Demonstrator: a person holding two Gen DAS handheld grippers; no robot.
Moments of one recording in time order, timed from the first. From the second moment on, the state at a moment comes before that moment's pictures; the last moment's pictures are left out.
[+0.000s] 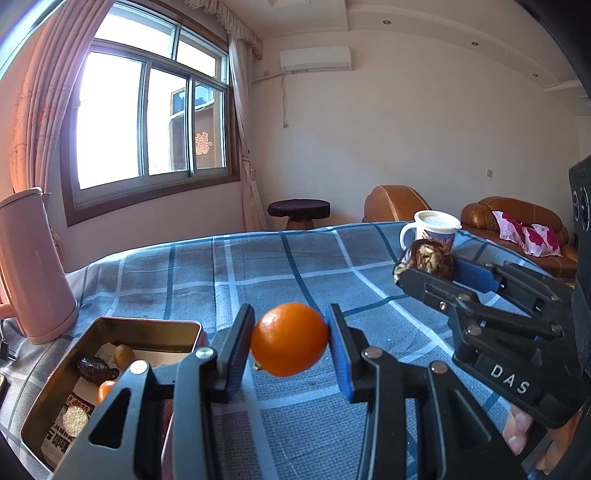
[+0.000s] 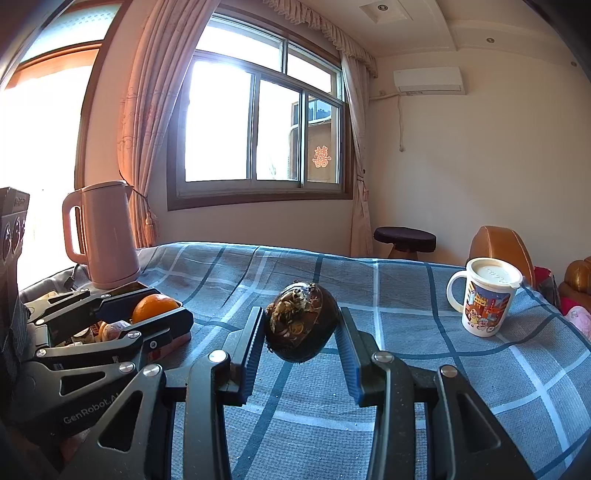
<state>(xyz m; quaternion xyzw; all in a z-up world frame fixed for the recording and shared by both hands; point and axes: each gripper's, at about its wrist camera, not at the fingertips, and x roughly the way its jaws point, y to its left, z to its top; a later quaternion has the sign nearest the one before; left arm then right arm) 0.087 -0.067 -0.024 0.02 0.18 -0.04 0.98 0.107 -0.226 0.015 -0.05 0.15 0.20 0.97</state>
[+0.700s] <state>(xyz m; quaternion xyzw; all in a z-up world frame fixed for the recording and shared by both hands) 0.076 -0.036 -0.026 0.00 0.20 -0.03 0.98 0.096 -0.199 0.014 -0.07 0.15 0.23 0.96</state>
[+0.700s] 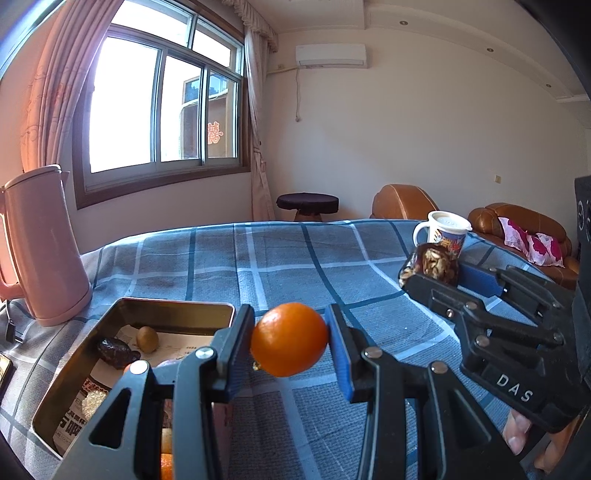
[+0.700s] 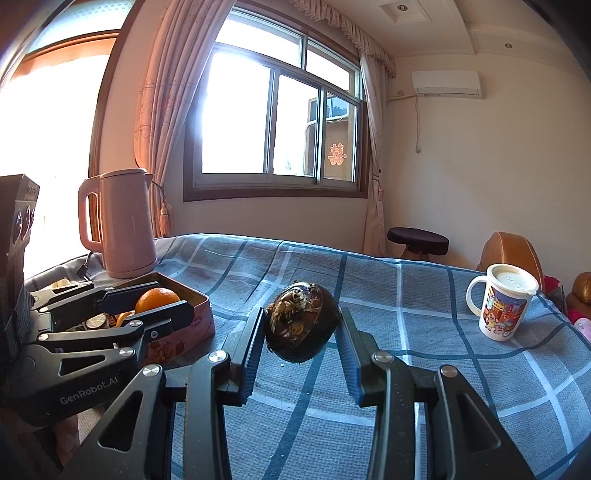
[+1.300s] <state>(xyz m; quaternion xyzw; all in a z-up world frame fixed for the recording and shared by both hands) 0.063 -0.001 -0.025 -0.03 0.19 -0.01 0.98 0.085 -0.159 0.012 -0.09 0.15 0.27 0.95</state>
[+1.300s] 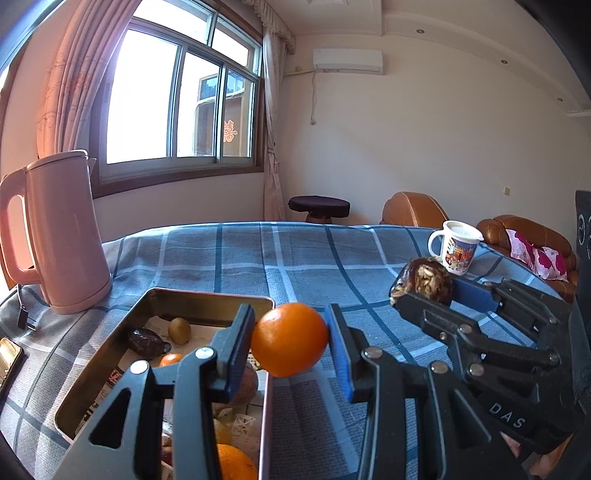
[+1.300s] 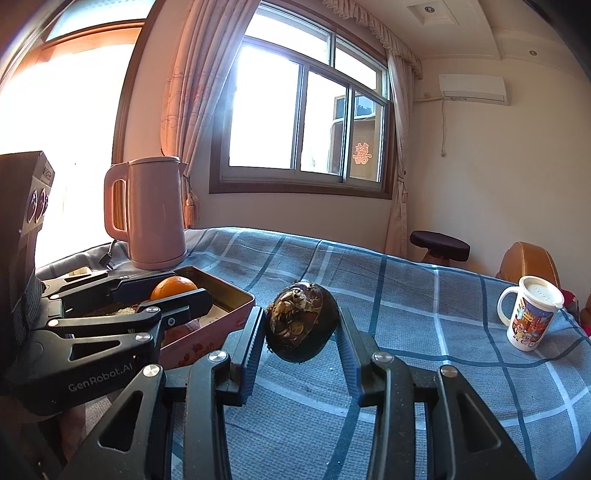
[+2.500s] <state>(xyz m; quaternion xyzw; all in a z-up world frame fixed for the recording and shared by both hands) 0.040 0.067 -0.023 -0.05 0.18 0.04 0.98 0.074 -0.084 0.014 -0.14 0.15 0.32 0.92</state>
